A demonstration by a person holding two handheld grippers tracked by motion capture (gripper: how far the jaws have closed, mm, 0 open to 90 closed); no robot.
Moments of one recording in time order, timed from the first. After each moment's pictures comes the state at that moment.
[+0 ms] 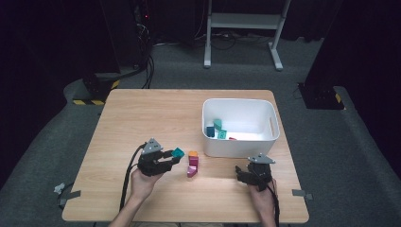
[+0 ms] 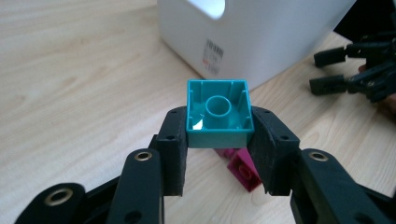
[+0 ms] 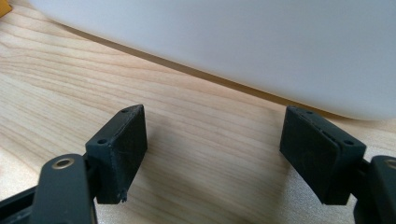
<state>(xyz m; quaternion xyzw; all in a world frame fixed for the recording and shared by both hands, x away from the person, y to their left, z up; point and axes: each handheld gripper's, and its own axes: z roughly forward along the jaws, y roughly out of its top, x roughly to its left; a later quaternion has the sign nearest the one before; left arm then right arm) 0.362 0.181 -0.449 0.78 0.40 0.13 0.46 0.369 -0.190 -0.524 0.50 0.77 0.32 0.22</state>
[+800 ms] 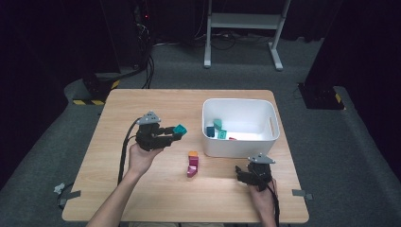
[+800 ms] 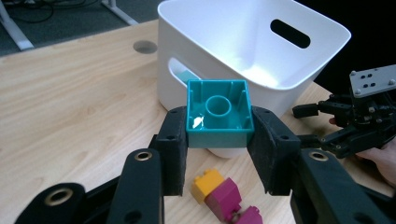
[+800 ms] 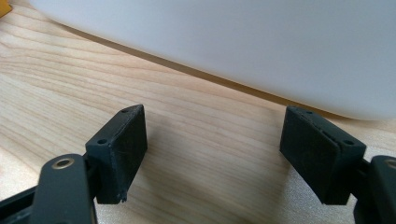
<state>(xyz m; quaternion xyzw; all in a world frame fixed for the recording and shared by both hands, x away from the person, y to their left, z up) 0.409 0.184 -0.384 0.78 0.37 0.11 0.49 0.369 -0.190 -0.524 0.50 0.77 0.32 0.22</state>
